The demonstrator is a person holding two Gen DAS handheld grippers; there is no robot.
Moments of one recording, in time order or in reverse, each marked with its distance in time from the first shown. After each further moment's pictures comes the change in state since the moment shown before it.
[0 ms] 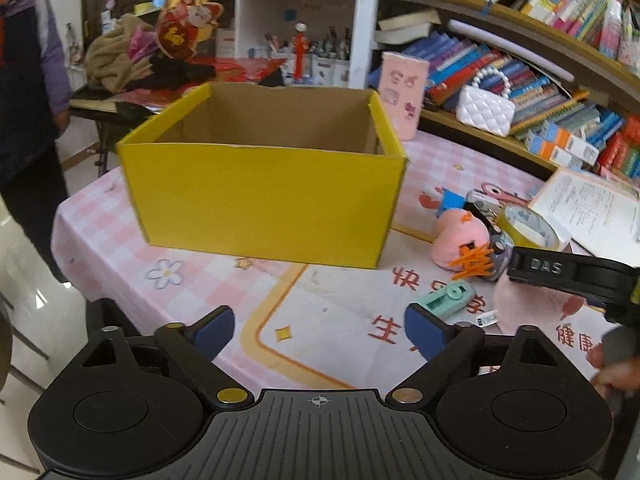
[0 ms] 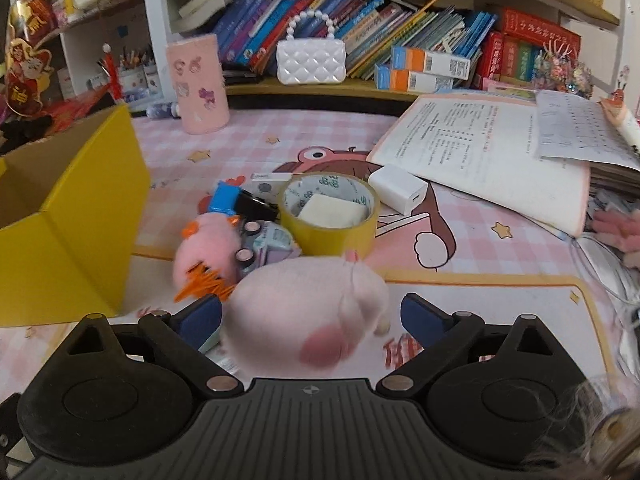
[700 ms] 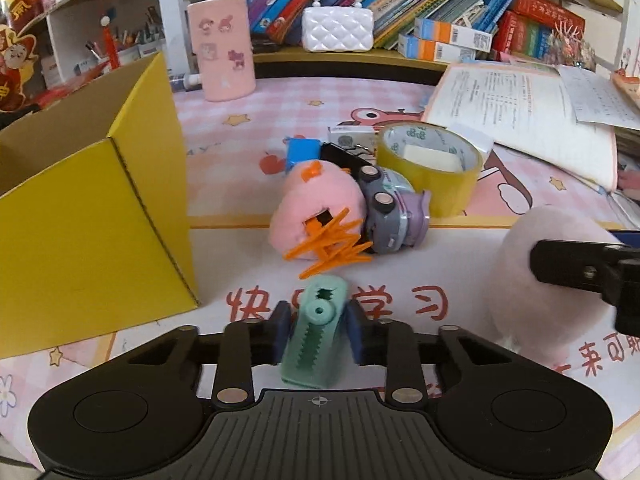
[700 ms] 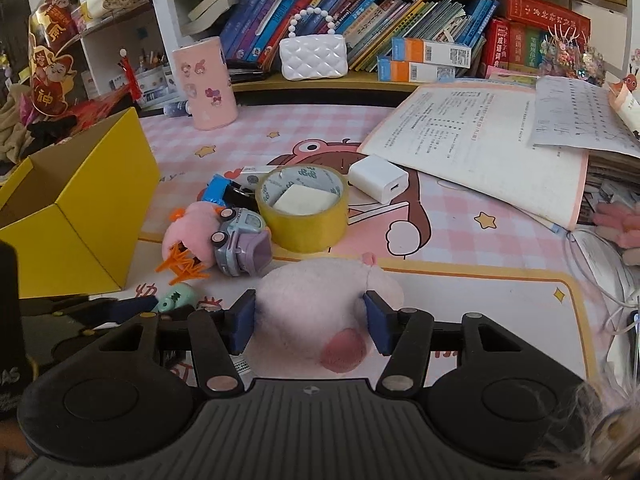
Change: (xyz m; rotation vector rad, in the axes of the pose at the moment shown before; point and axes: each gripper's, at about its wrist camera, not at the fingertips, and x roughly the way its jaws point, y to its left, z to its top) left arm 0.090 -0.091 0.006 0.367 0.113 -0.235; right arm -0.032 -0.056 -0.006 -0.004 0.016 0.118
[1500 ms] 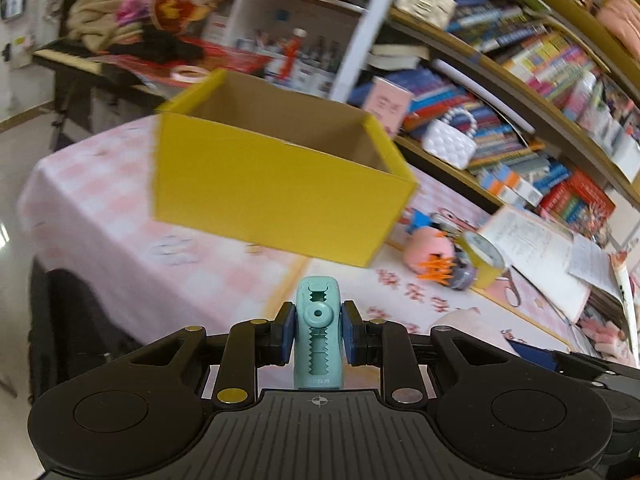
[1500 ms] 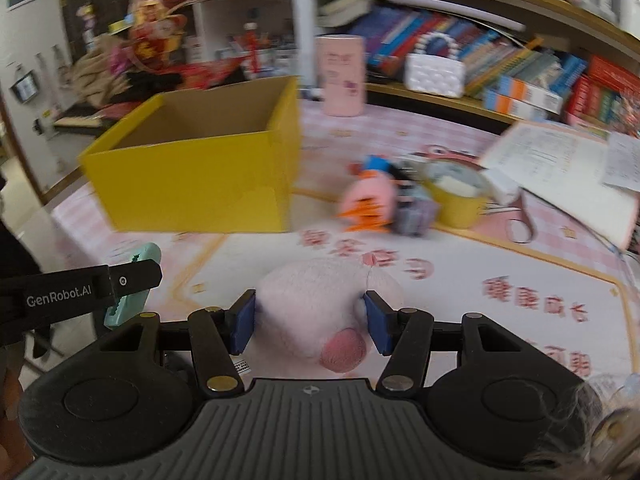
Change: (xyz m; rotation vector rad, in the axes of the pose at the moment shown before) left arm -0.157 0.130 -0.095 -0.487 -0.193 -0.007; right arm -0.061 0.142 -0.061 -0.207 -0.017 0.131
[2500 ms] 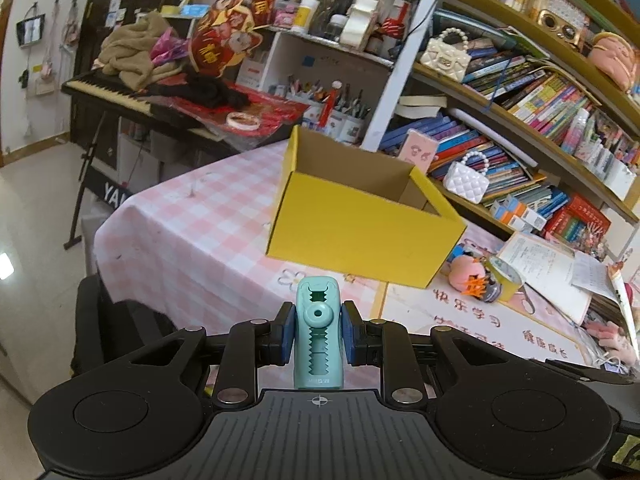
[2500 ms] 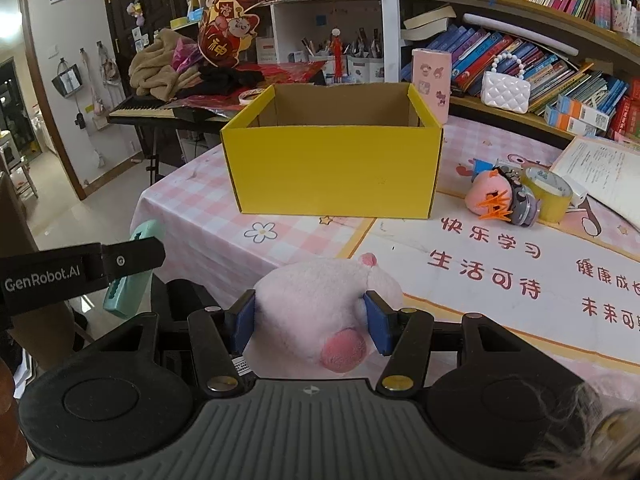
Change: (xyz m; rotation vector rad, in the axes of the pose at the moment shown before) left arm -0.081 0.091 0.001 0.041 -0.110 -0.007; right arm -0.029 0.128 -0.027 -0.025 -0.033 0.080
